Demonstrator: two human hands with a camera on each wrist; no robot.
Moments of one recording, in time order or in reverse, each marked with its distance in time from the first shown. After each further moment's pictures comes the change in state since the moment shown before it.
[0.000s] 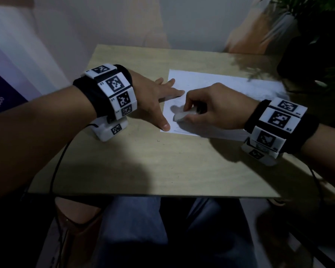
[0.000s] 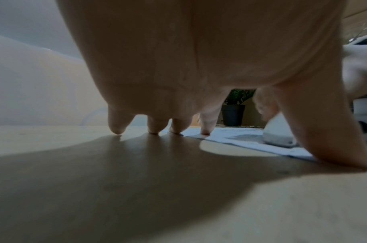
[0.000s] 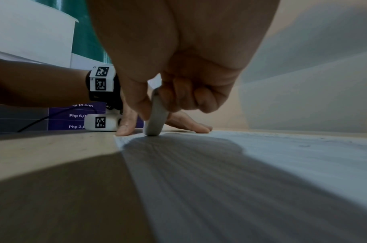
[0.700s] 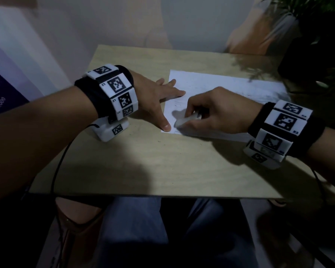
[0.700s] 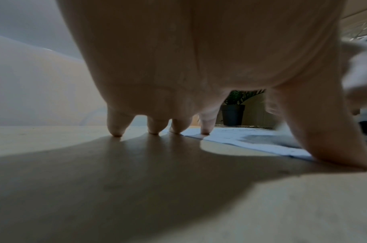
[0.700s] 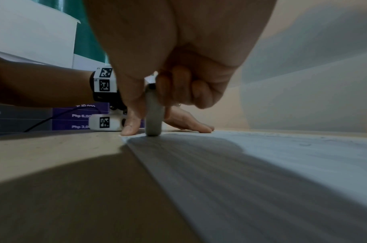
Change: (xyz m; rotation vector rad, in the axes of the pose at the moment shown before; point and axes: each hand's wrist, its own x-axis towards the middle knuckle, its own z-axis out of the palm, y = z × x) left_hand -0.007 0.008 -0.002 0.026 0.001 -0.039; right_hand -0.007 -0.007 -0.002 0.001 -0.032 -0.013
